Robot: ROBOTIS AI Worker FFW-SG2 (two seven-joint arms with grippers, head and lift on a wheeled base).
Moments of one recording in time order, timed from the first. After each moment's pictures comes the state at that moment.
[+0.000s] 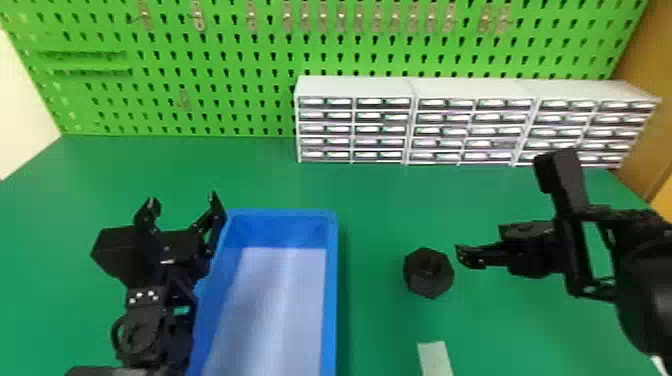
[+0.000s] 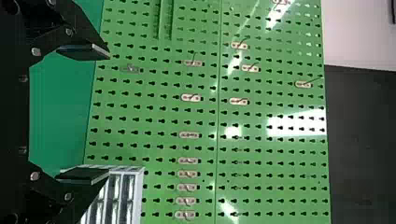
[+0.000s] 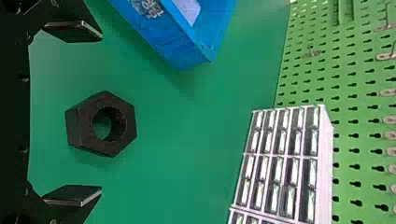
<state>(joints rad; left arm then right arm) 0.18 0.01 -0.02 -1.83 0.02 -0.13 0.15 -0.16 -0.24 0.01 -2.08 0.18 1.24 0.81</state>
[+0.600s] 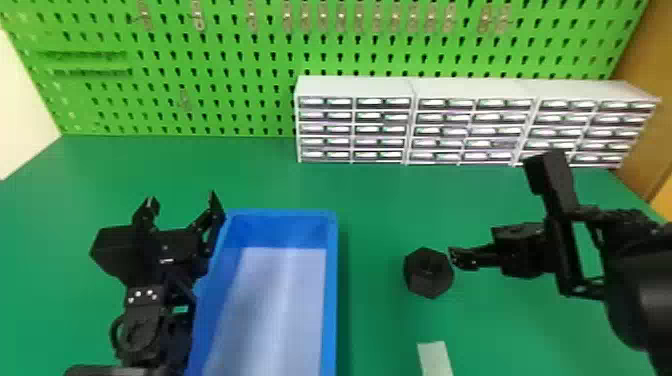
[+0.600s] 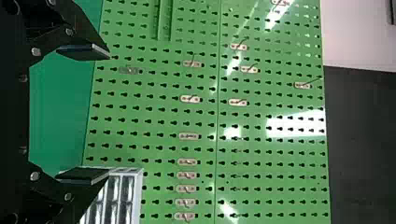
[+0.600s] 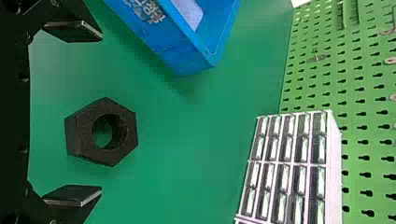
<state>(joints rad) 0.17 0.01 -0.01 -1.83 0.02 -0.14 0.15 -0.18 -0.23 0.03 -2.05 0.18 1.24 0.82</state>
